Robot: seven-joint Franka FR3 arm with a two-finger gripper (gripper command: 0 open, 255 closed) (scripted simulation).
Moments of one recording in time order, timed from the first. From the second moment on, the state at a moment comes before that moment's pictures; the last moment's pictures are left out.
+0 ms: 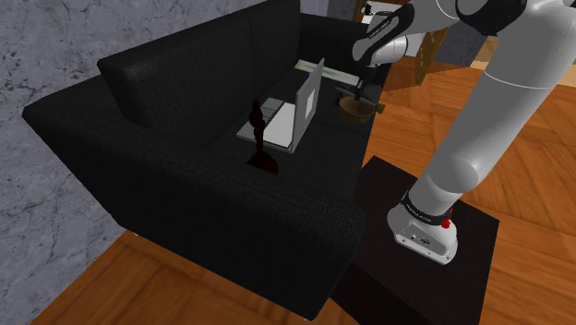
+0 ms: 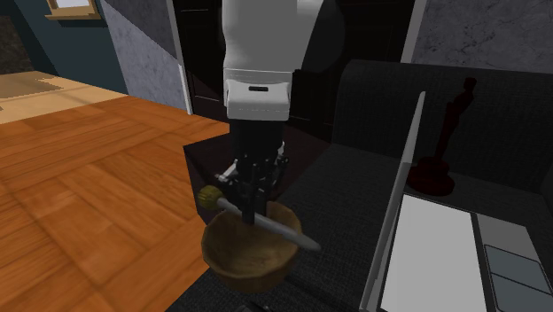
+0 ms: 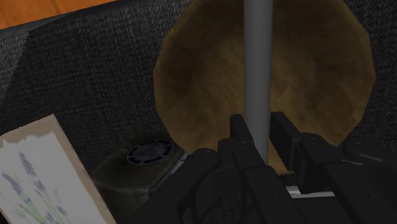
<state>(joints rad) -0.07 0.07 -0.59 -2.28 -0.03 2.48 -0.81</state>
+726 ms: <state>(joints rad) -0.06 0.04 -0.59 -2.27 -0.06 2.44 -0.80</state>
